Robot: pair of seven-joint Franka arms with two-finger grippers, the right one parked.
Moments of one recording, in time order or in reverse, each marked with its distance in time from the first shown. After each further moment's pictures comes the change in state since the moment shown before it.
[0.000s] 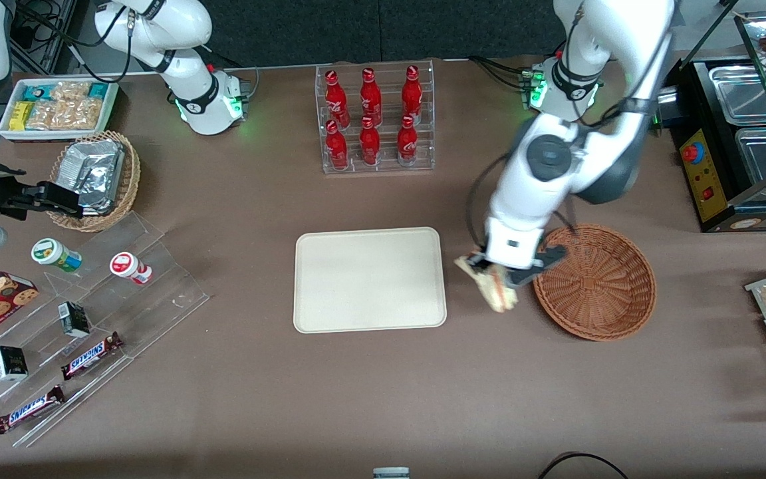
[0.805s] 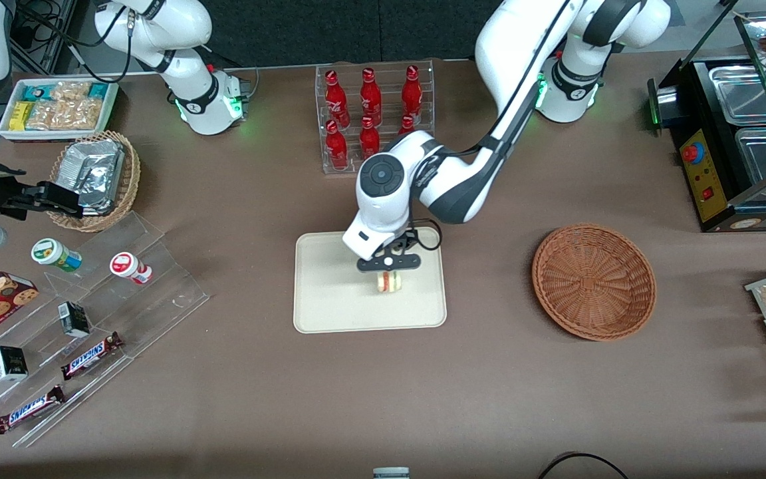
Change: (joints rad) arm -0.249 0.399 0.001 0.435 0.003 -0.153 0.208
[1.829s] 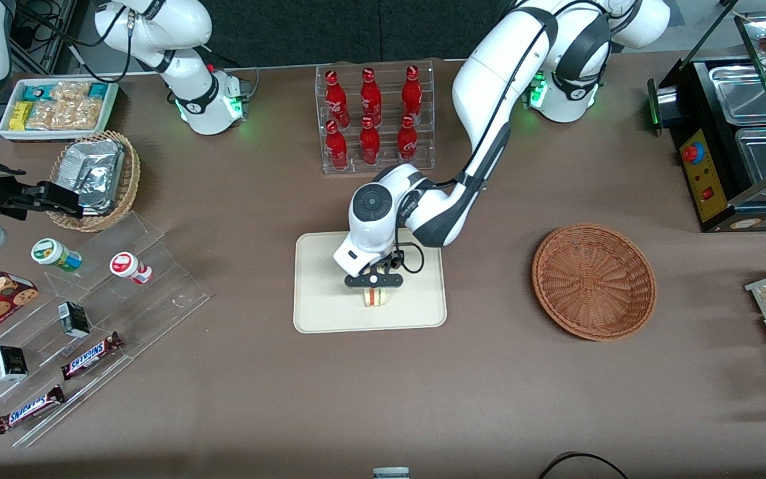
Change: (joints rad) arm -0.014 0.179 0.006 0.101 -0.001 0.141 -0.008
